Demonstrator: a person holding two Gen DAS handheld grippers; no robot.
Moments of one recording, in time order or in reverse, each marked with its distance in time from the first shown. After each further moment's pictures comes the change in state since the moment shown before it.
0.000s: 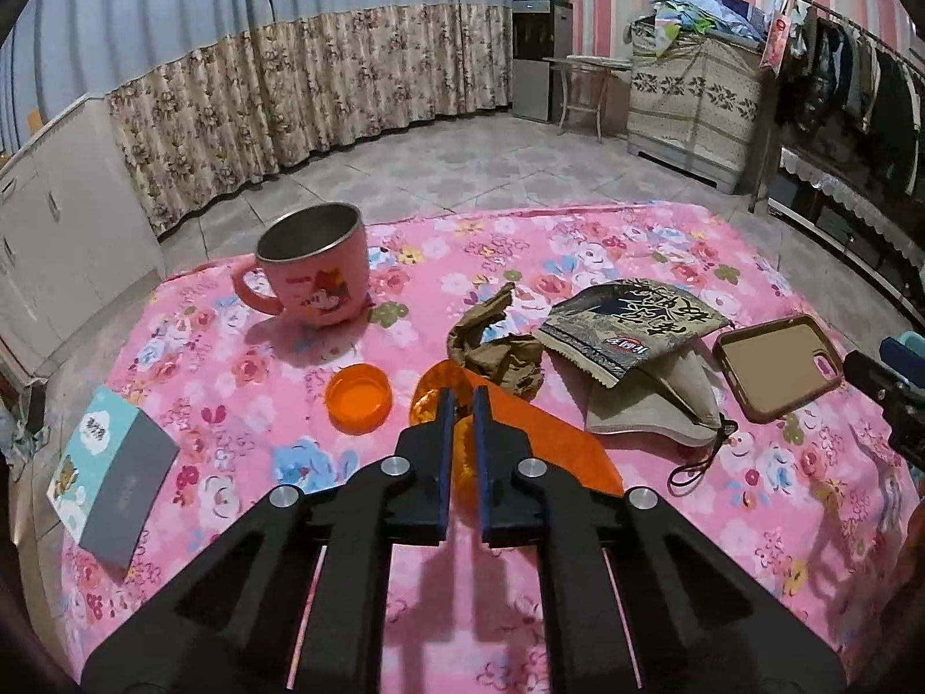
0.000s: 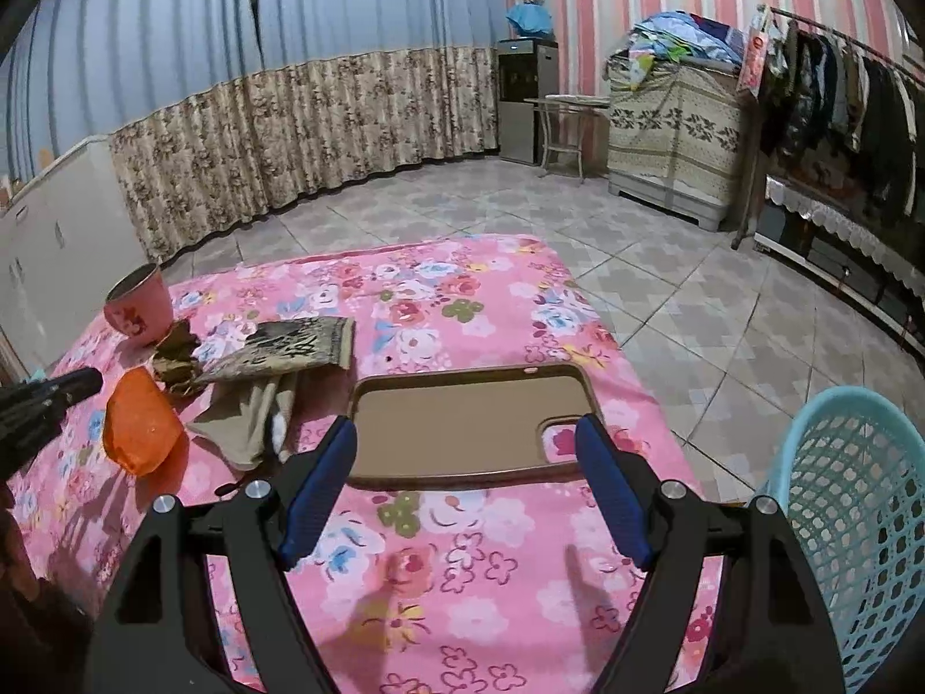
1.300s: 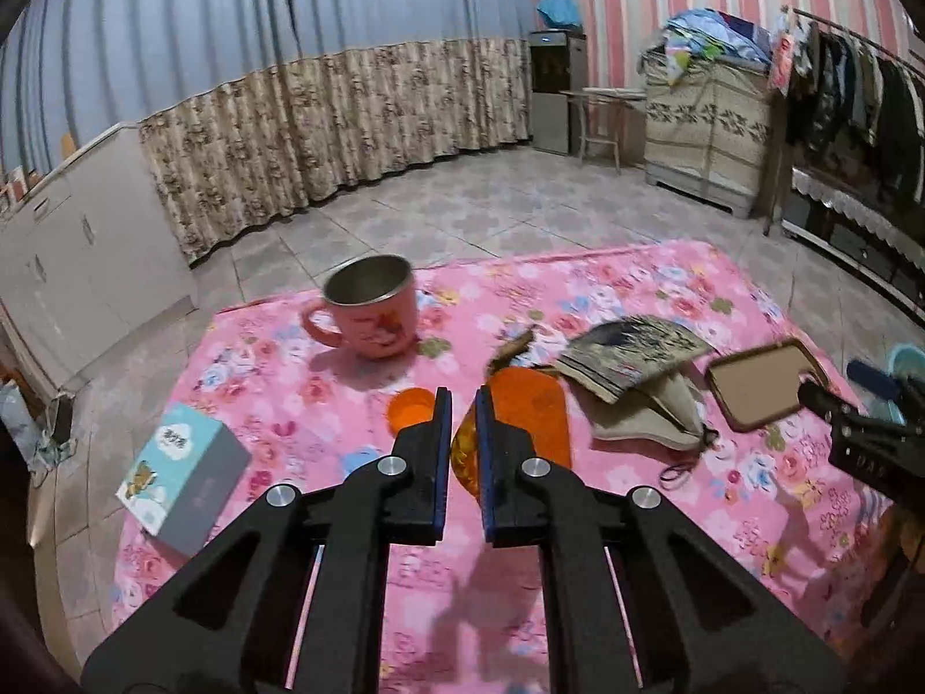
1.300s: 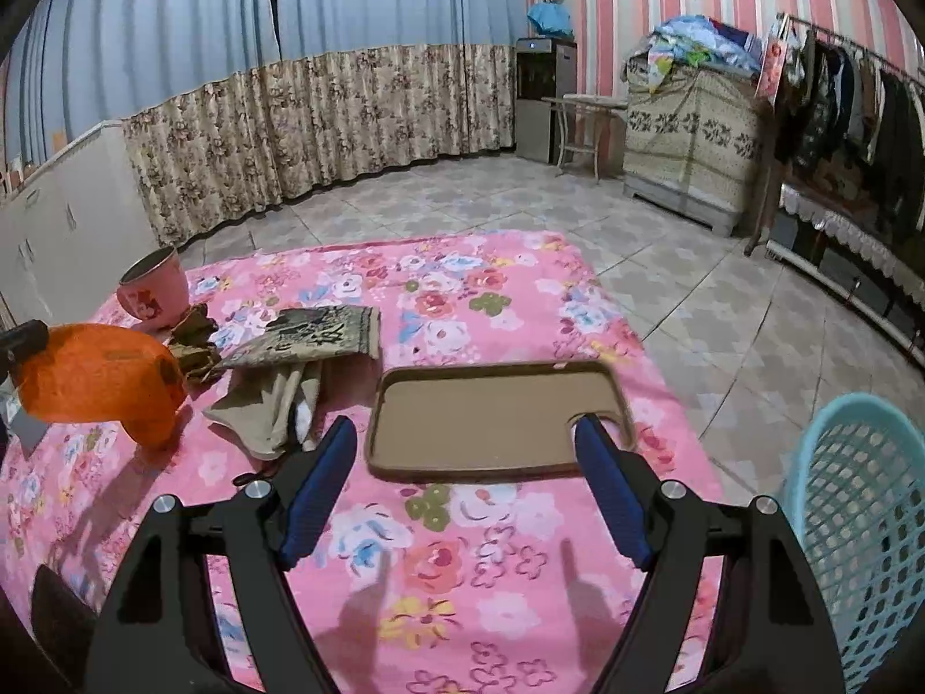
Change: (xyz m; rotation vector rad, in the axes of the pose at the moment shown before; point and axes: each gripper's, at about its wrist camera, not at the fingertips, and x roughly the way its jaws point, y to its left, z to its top) left arm -0.057 0.015 0.006 -0.009 -0.086 0.073; right arm 0.003 0.010 -0.003 -0.019 0.019 0.036
